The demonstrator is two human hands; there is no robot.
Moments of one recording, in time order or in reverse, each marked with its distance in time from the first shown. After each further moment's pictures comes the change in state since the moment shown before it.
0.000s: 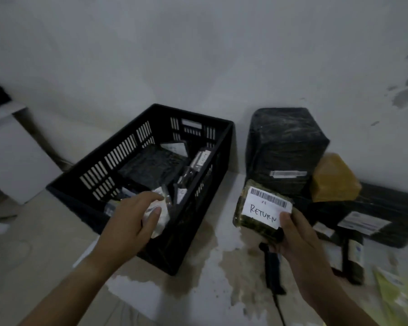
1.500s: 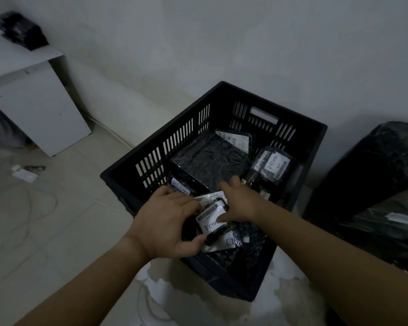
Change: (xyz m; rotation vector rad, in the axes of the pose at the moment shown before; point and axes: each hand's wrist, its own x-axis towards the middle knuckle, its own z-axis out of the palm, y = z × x) left_hand 0.030 -0.155 -0.026 0.200 -0.168 0.181; right_hand 0.192 0.083 0.292 -1.600 -0.839 -0.314
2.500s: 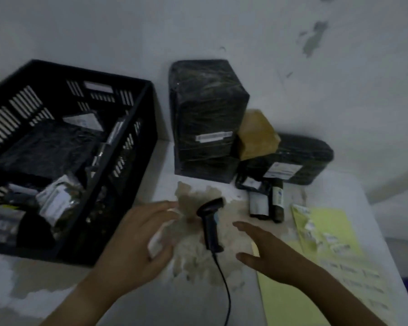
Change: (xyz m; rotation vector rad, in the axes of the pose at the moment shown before) left_hand 0.033 0.248 0.073 -0.516 -0.025 0.204; right_hand -0.395 0.166 0.113 0.584 0.032 0.445
